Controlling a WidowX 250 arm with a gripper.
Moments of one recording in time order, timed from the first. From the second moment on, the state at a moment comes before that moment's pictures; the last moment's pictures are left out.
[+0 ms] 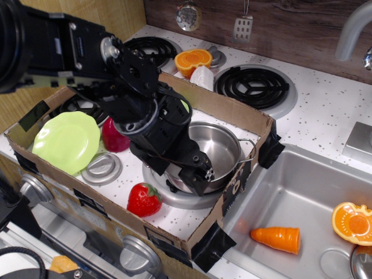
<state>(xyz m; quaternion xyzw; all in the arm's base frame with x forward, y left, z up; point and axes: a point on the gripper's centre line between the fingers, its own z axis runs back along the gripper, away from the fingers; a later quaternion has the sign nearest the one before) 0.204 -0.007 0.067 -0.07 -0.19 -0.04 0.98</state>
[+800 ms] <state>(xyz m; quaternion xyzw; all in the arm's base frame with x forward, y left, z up) 0.221 0.018 0.118 -0.03 -0.15 -0.08 0.99</state>
